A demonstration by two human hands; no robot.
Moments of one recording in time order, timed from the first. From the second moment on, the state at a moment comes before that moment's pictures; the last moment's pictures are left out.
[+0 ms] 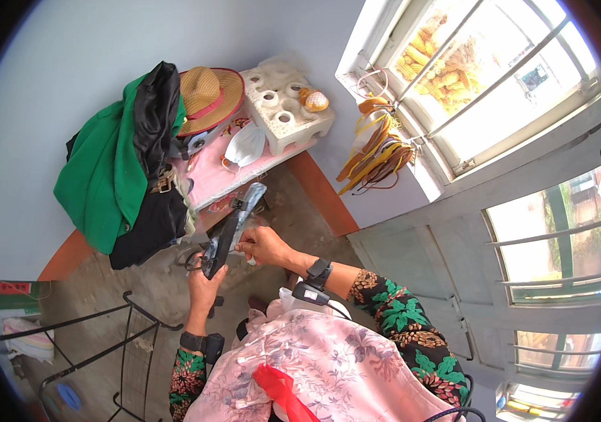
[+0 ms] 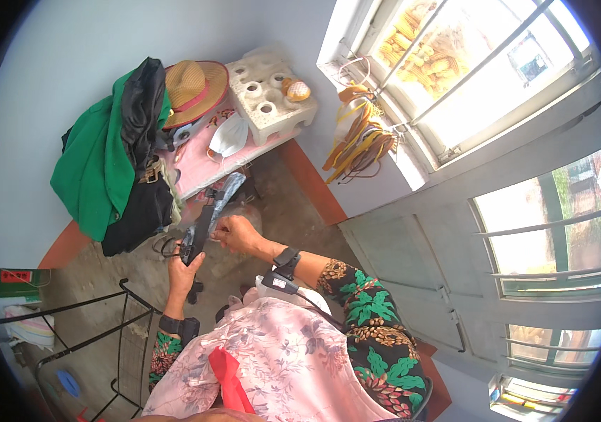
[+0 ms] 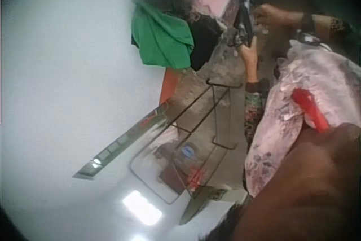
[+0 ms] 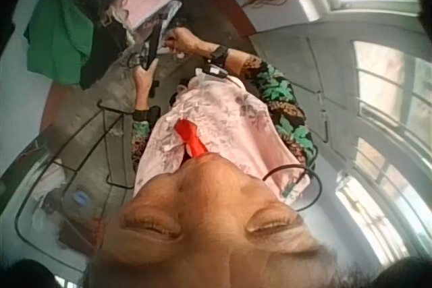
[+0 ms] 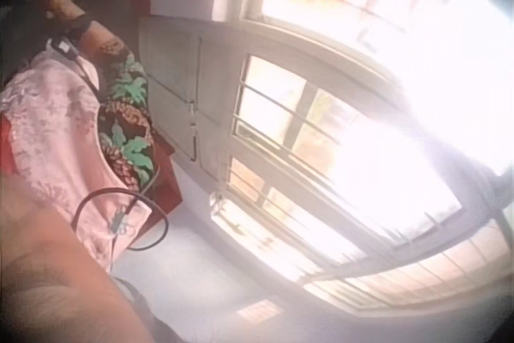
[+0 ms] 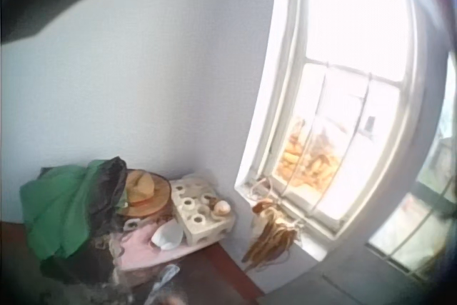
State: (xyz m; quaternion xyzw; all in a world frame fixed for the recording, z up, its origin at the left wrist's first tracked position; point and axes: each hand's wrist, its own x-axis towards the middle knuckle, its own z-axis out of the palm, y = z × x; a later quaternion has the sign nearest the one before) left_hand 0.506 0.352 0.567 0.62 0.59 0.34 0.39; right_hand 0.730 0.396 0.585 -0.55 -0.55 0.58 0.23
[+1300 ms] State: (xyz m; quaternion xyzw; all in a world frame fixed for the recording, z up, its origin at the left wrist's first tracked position) left_hand 0.565 0.406 0.532 0.53 0.59 0.31 0.52; right_hand 1.169 0.464 0.648 -0.72 -0.64 -0.22 0.16
